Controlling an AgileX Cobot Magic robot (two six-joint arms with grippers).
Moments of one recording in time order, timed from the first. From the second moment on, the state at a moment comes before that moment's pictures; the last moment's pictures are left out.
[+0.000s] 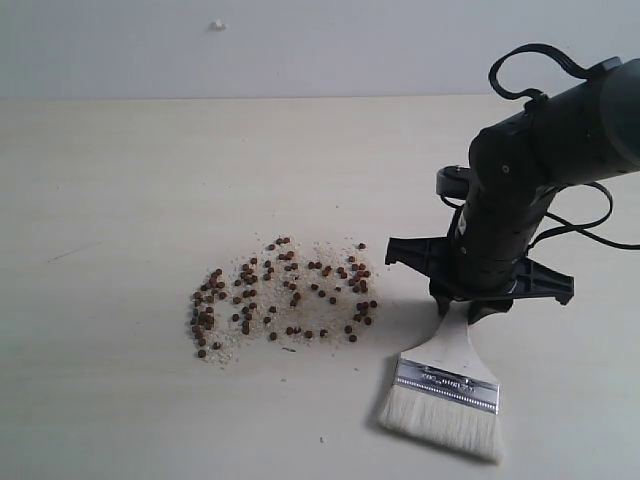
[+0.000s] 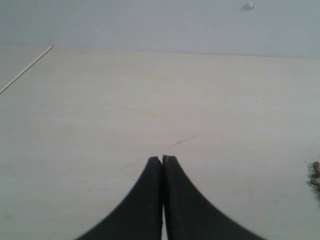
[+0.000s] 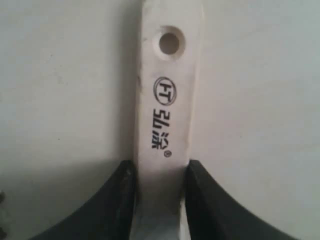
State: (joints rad) left arm -0.19 0.04 0.00 0.19 0.33 -0.25; right arm 0.48 1.90 -0.96 -0.09 0.62 0.85
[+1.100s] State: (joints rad) left arm -0.19 0.04 0.00 0.19 0.33 -0.25; right arm 0.48 1.65 -0.96 -0.15 0.55 0.64
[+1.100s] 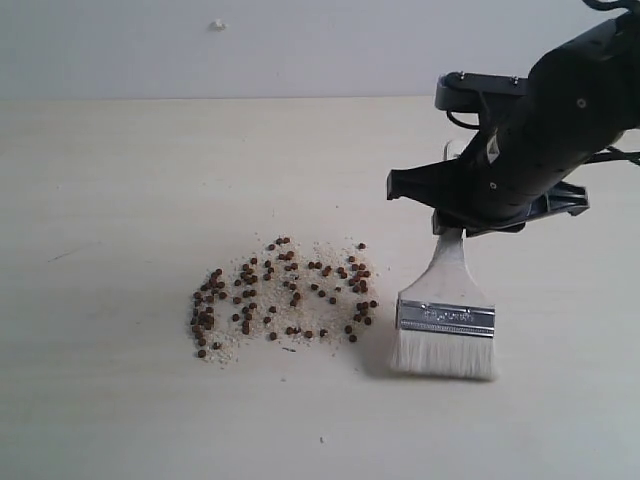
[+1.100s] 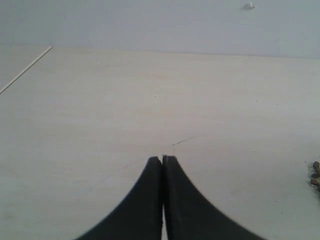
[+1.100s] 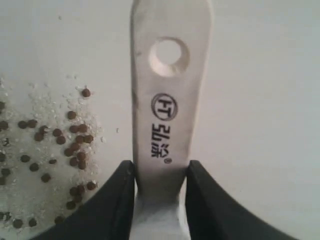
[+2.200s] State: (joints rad) left arm -0.19 0.04 0.00 0.16 -0.13 -0.55; right arm 0.48 1.21 -0.96 -0.08 0.57 0.18
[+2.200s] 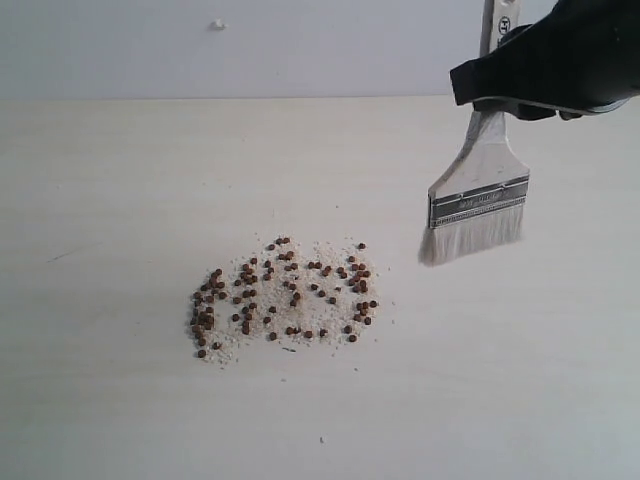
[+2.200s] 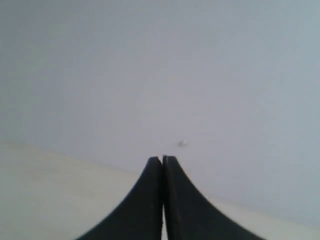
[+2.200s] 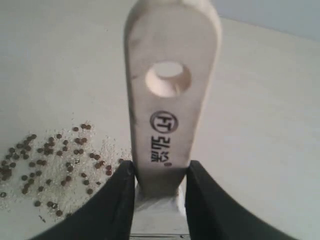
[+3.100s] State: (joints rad) left arm -0.19 0.84 -0.45 1.23 -0.87 -1.16; right arm 0.48 1.18 -1.08 0.02 0.56 0.16
